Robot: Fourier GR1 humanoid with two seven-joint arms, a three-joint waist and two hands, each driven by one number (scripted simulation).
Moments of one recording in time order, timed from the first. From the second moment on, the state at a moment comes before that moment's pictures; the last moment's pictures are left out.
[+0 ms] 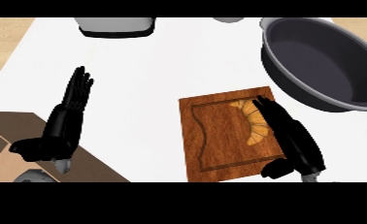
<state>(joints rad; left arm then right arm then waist) -0.06 0.38 -0.27 -1.60 0.28 0.35 -0.16 0.03 -0.30 0.27 -1.58 0.85 -0.03 -0.02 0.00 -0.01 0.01</state>
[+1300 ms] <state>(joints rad) -0.12 0.38 -0.32 -1.64 0.29 0.31 -0.16 -0.33 -0.15 -0.03 -1.28 1.02 -0.15 0.42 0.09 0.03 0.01</state>
